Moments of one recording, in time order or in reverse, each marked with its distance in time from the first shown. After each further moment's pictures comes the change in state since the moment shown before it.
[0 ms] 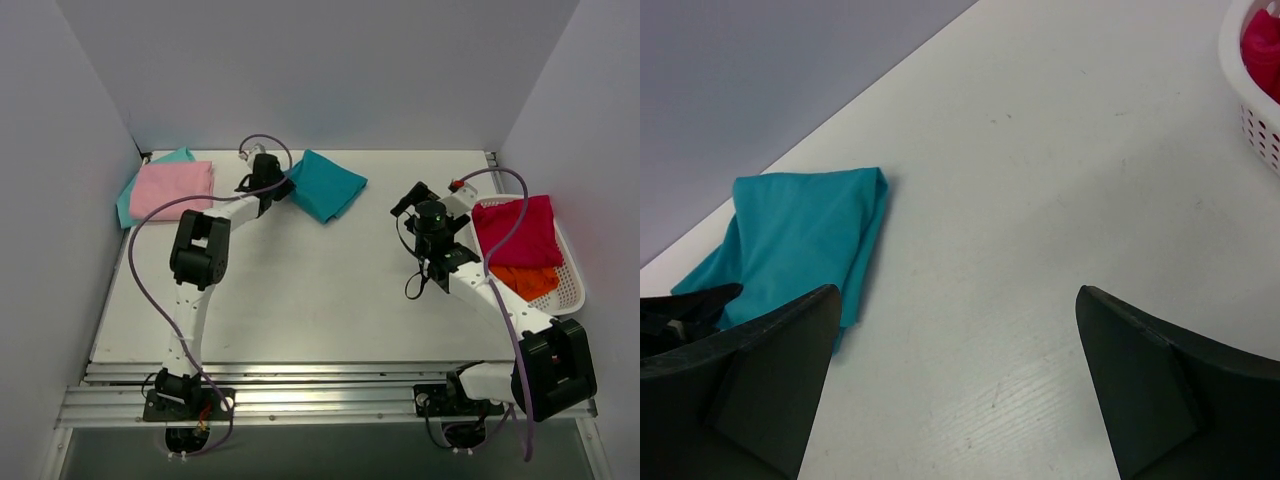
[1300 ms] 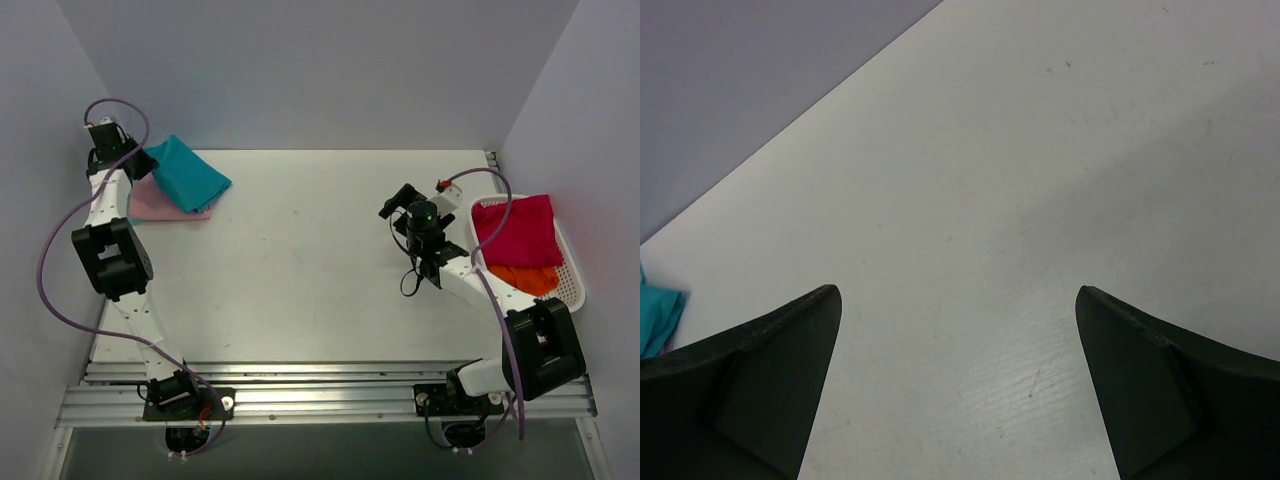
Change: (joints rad) left arm 0.658 -0.169 0.229 -0.476 0.256 0.444; right arm 0.001 0.093 -0.025 0.116 -0.133 0.027
